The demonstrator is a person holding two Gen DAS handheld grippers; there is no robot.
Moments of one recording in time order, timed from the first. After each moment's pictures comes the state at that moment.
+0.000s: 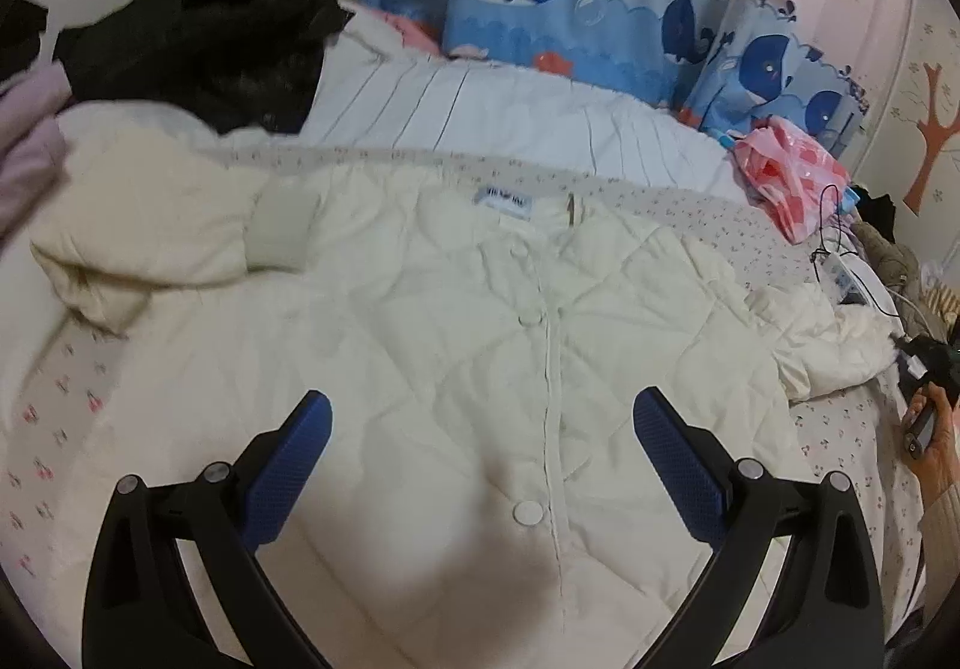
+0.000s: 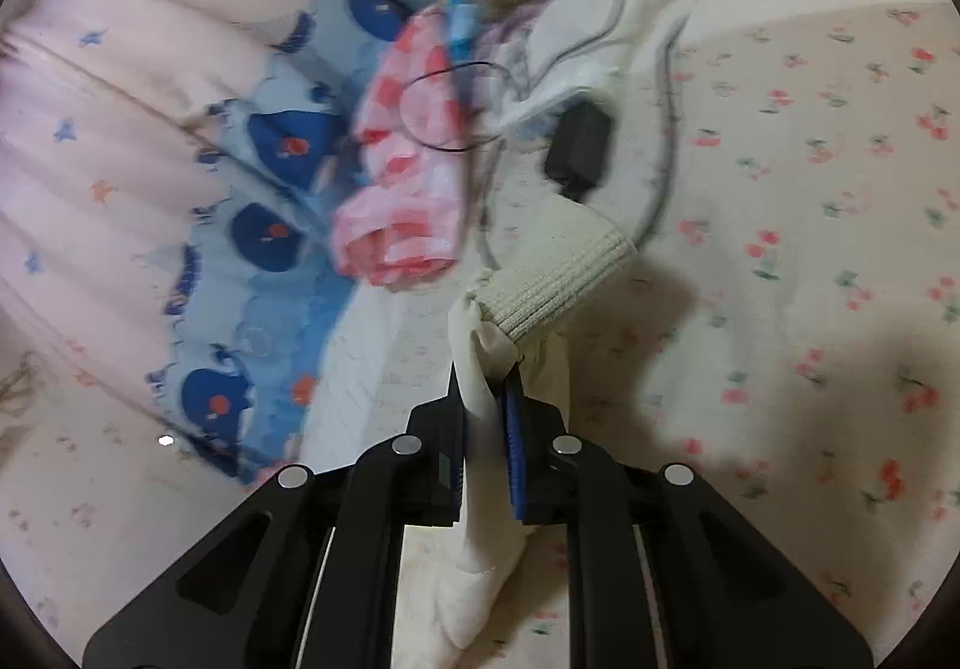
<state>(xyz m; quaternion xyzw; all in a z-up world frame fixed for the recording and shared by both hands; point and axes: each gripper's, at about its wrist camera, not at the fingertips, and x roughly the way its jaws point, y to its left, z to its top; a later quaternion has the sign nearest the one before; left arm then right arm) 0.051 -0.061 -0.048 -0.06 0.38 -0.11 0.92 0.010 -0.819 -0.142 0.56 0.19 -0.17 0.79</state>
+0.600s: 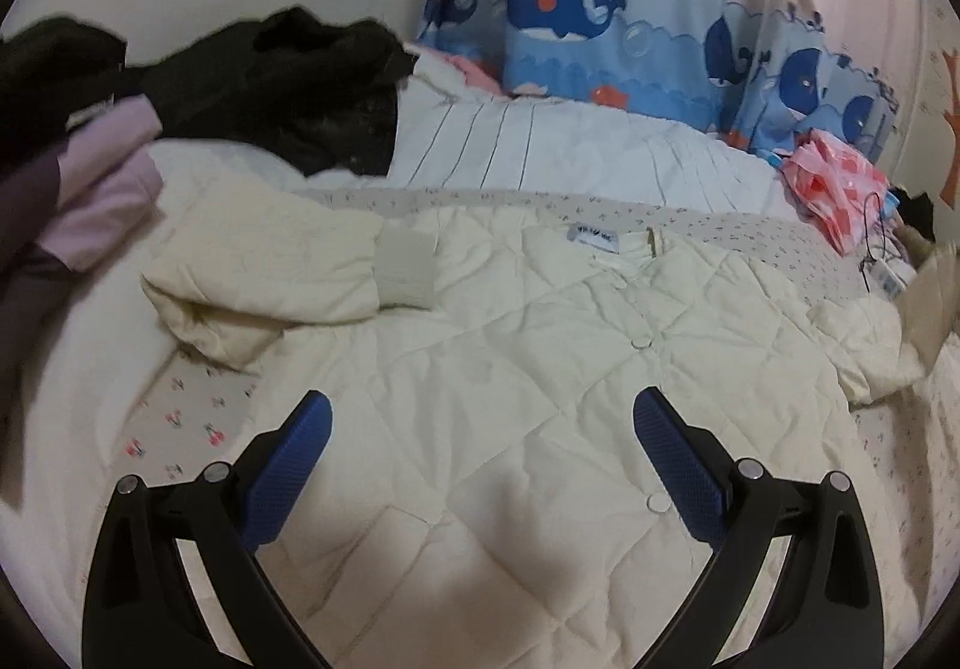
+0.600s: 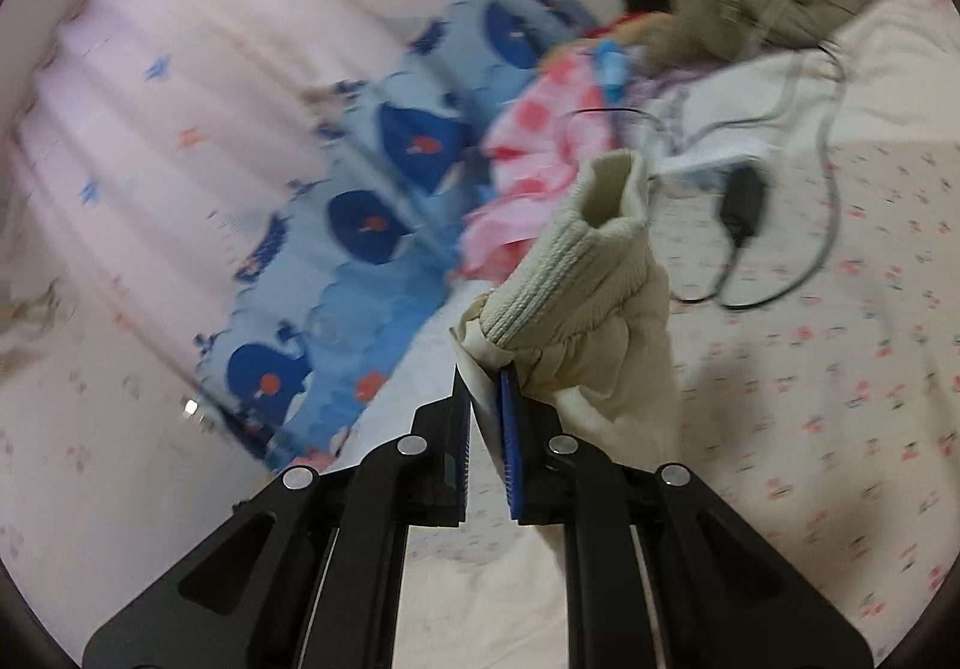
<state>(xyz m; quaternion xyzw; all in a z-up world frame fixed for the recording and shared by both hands) 0.034 -0.004 -0.033 -0.01 0.35 -0.05 0.94 0.040 -0.685 0.012 0.46 0.11 -0.10 0.88</state>
